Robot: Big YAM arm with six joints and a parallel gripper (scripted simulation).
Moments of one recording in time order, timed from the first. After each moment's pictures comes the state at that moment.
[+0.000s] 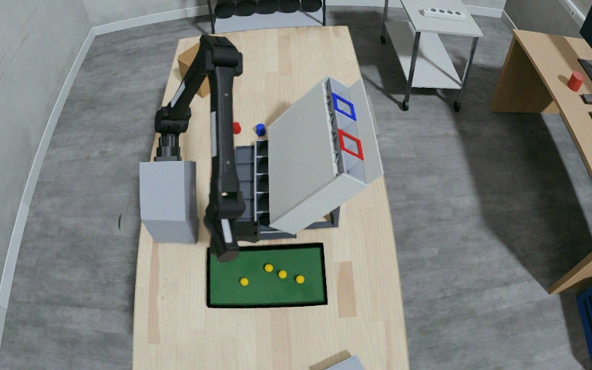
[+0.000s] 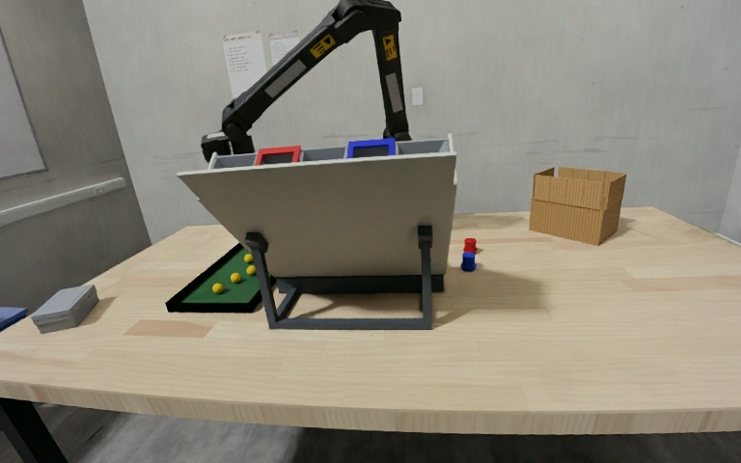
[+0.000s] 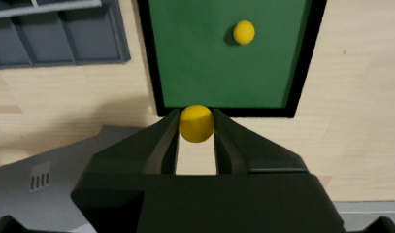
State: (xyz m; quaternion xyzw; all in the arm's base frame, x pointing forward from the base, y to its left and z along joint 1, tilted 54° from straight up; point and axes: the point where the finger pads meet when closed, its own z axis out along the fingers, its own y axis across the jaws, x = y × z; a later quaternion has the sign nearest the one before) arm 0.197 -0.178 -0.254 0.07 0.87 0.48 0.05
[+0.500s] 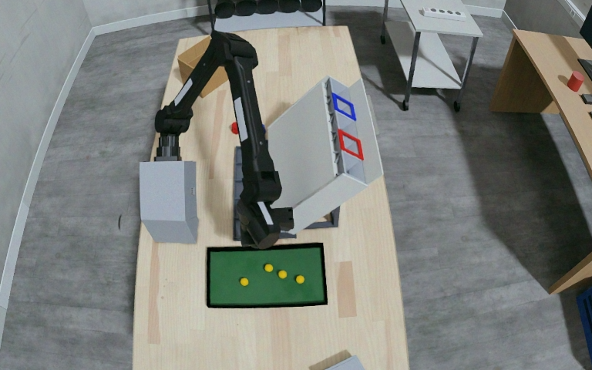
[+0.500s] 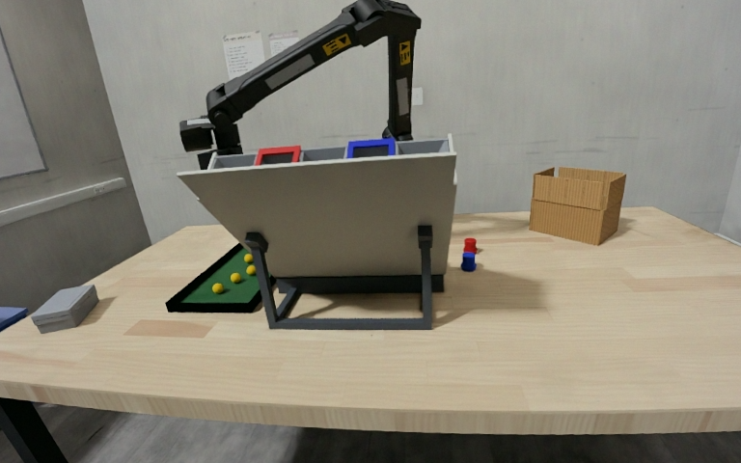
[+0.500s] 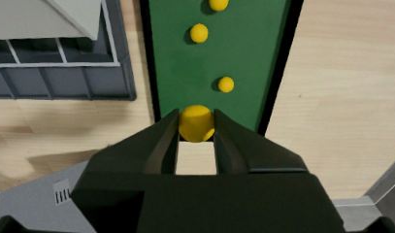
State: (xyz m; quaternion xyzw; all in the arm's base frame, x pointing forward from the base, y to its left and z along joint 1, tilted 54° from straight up) arm 0.276 -0.218 -0.229 0.05 0.89 0.45 0.06
